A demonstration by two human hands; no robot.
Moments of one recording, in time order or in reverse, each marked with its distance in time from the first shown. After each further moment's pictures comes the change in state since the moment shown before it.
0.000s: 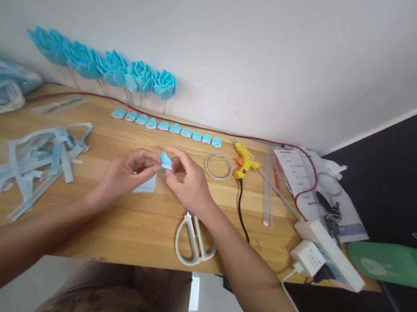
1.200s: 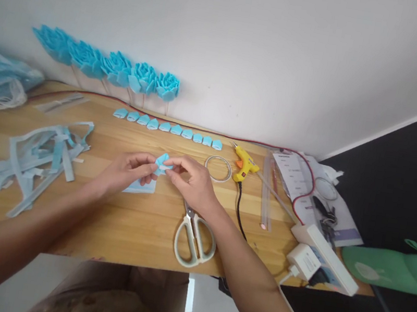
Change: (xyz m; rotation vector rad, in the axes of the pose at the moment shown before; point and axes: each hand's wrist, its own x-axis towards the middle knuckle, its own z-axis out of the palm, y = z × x) left_hand 0.008 0.013 -0.013 -0.206 -0.198 -0.238; right_hand 0.003 -0.004 -0.012 -0.073 -0.028 -0.028
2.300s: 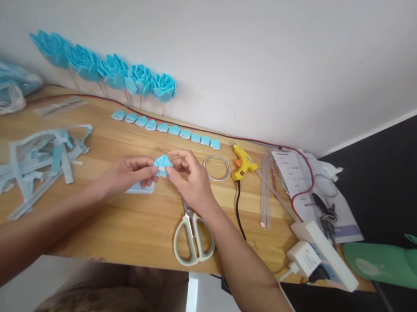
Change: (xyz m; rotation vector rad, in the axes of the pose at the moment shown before) left_hand 0.003 -0.013 0.002 0.009 -0.029 0.008; right_hand -0.001 0.008 0.004 0.250 -0.006 0.065
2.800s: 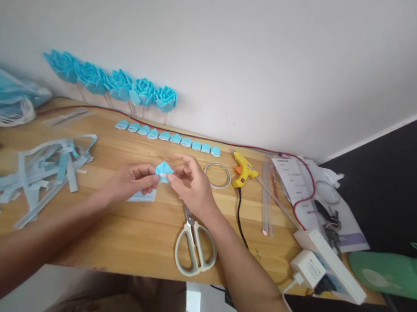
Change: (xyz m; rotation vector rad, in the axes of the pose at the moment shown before) left_hand 0.002 0.002 0.001 0.024 0.010 0.004; right_hand 0.001 -0.001 -0.001 0.032 0.005 0.063
